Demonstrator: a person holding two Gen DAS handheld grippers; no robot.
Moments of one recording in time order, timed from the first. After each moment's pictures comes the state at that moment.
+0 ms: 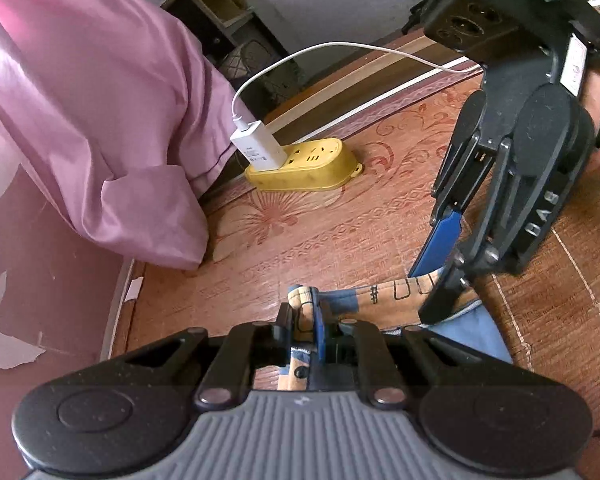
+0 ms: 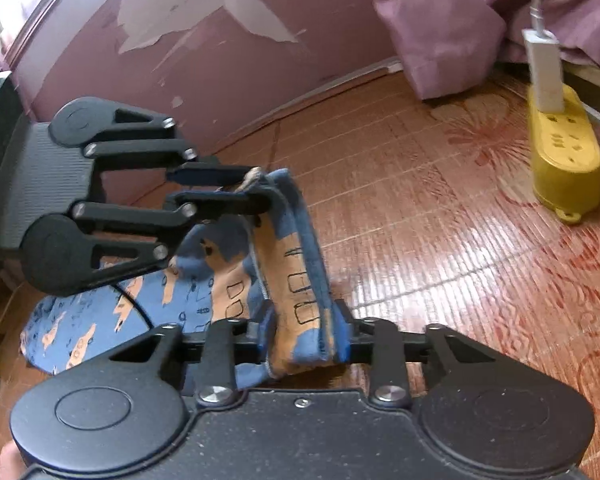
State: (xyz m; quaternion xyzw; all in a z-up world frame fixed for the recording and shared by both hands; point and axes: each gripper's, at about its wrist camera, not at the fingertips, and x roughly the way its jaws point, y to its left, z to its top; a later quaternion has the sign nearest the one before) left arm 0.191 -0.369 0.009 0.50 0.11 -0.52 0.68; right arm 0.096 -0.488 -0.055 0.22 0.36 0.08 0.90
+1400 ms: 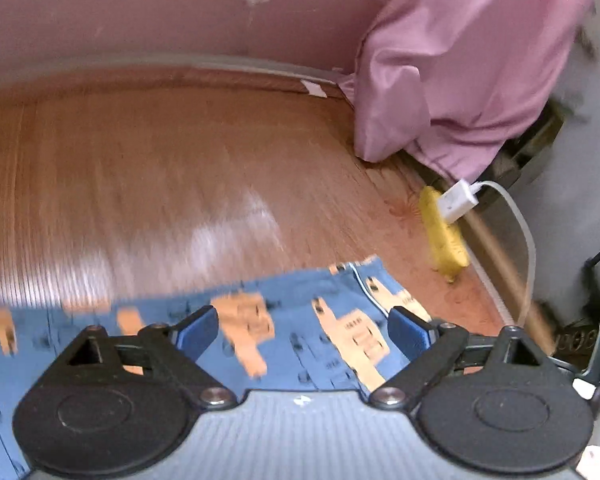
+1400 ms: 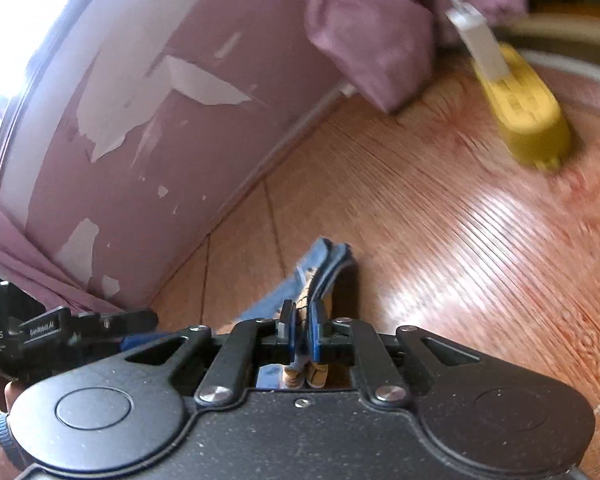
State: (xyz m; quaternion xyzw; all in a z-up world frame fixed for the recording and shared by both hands) left arm 0.271 -0.194 0.024 -0.10 0.49 -0.34 0.80; right arm 0.084 -0.473 -0.022 0.36 0.30 0.03 0.88
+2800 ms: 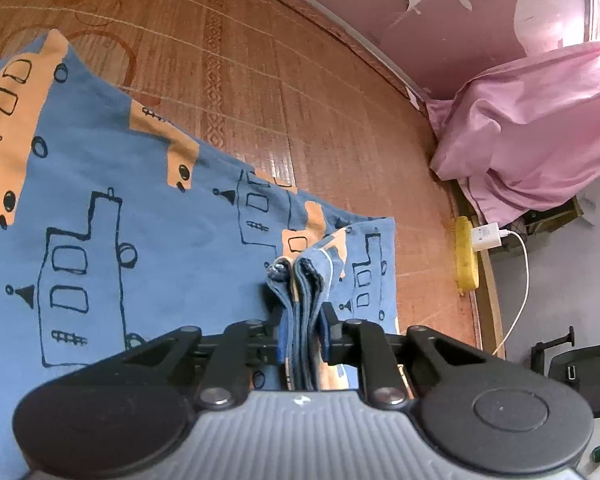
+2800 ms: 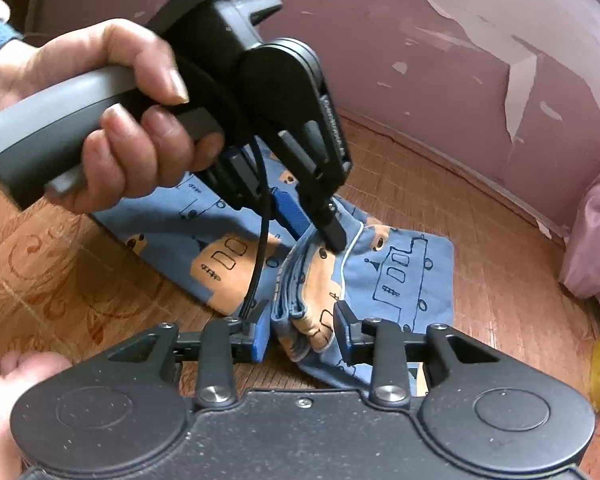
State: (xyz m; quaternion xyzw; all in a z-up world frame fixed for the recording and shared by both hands) left arm 0.269 -0.069 -0.055 -0.26 0.55 -0.28 0.74; right arm 0.062 -0.161 -0.024 -0.19 0.34 0.11 0.91
